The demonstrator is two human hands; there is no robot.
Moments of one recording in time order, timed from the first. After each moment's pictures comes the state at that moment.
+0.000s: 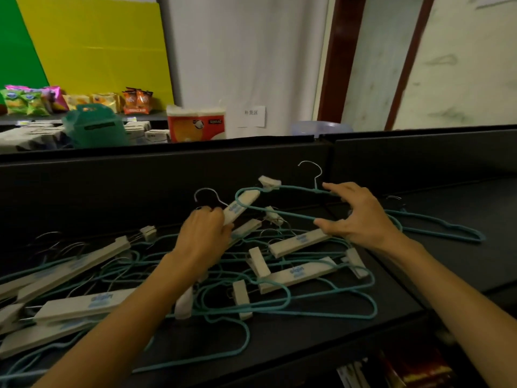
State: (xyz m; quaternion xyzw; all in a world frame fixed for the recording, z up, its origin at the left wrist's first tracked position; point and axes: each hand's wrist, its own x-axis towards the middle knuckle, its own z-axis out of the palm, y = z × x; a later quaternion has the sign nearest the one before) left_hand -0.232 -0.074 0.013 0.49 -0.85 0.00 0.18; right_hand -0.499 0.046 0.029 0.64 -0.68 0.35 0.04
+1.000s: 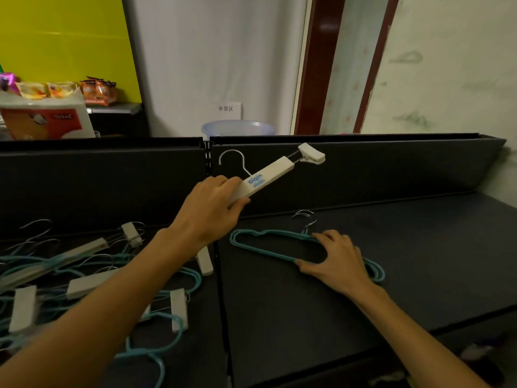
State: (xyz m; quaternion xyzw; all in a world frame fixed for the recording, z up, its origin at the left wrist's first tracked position) left_hand -0.552 -0.030 0.038 0.31 -0.89 0.03 0.34; right_hand -0.788 0.087 -0.048 0.58 -0.79 0.19 0.00
